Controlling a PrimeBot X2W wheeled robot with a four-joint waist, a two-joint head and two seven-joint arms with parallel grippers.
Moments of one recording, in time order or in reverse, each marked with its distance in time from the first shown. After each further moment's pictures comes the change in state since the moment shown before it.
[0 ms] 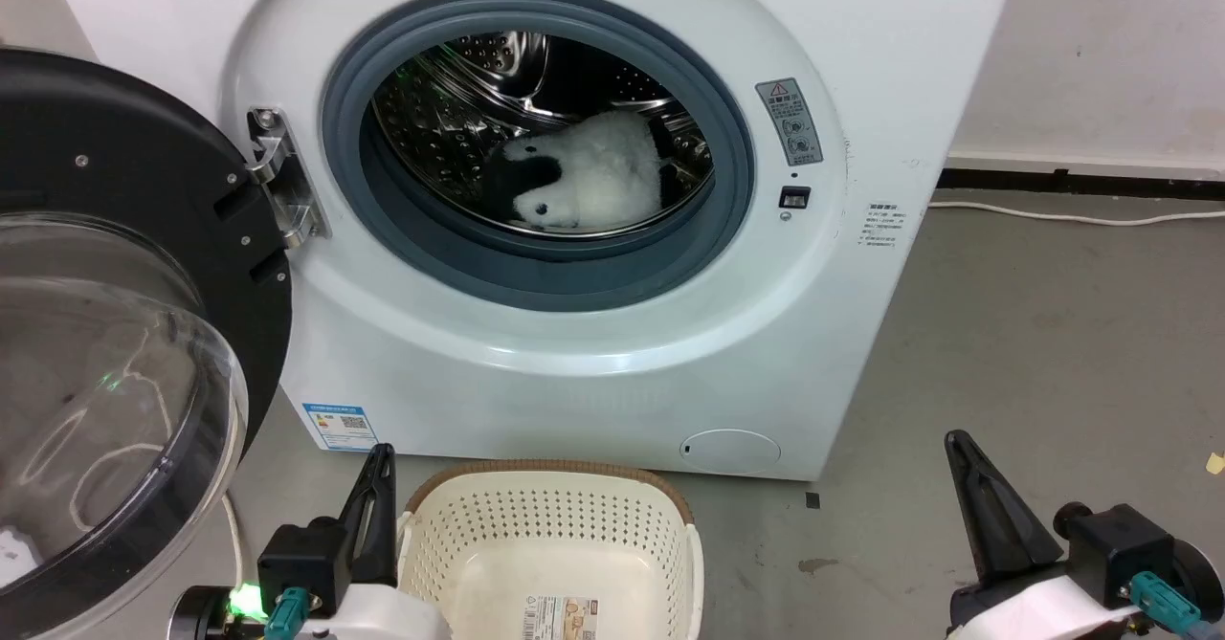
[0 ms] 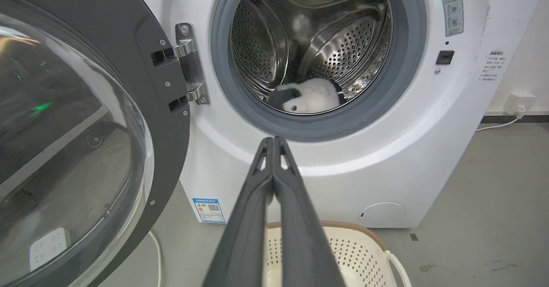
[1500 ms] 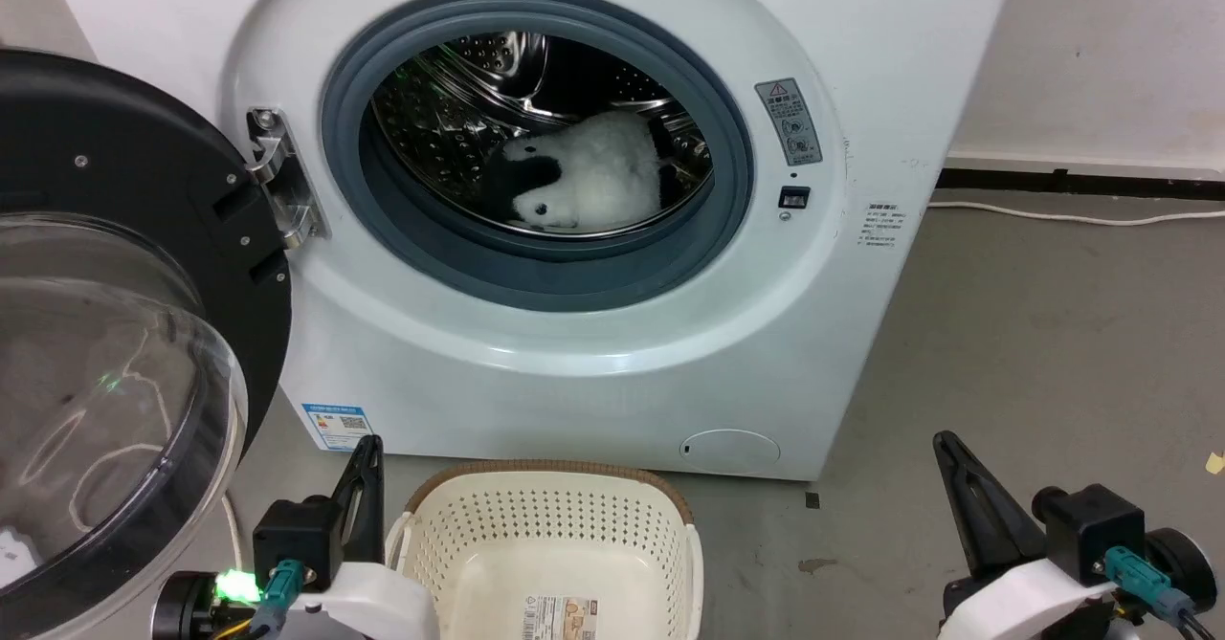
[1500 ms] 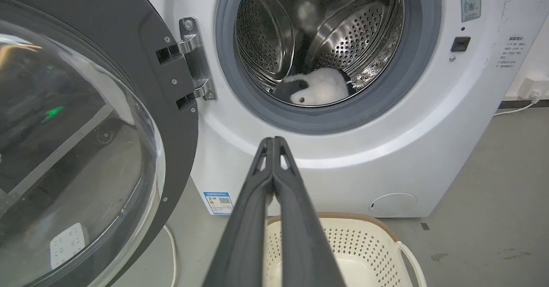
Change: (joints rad) left arm -0.016 -0.029 0.062 -0.022 0.067 -0.043 0.095; right arm -0.021 0.003 0.003 0.004 -0.038 0.000 0.096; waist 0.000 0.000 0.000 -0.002
